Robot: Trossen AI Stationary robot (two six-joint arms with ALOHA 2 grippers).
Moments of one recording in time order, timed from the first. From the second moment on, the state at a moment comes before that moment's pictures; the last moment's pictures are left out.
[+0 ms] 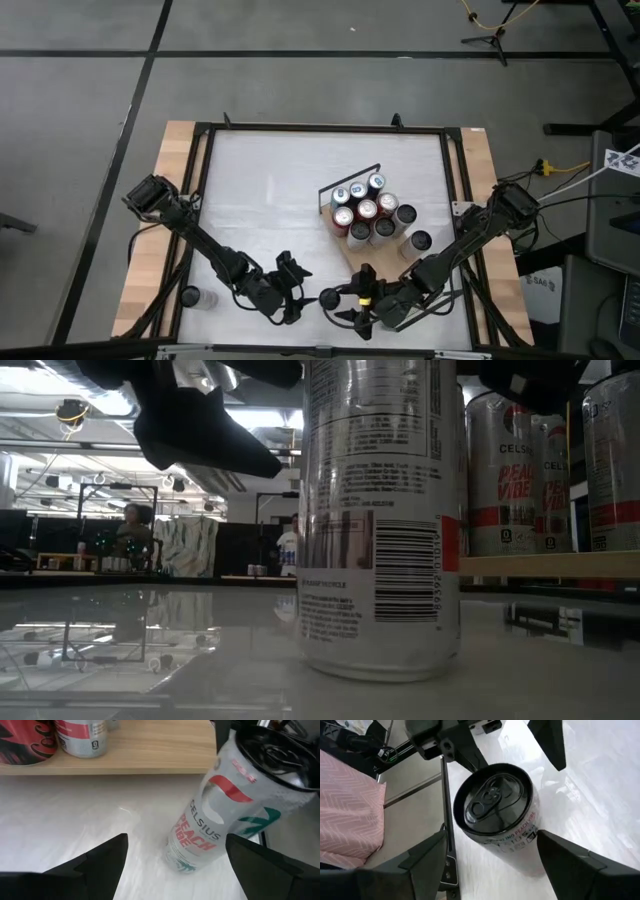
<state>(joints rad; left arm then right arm) -0.64 1.79 1.04 0.06 -0.58 -0.76 0.70 1.75 1.17 -0.05 0.42 0.89</state>
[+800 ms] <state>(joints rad) -0.57 1.79 1.04 0.02 -0.63 -0.76 0.70 1.73 1.17 -0.05 0.19 0.89</state>
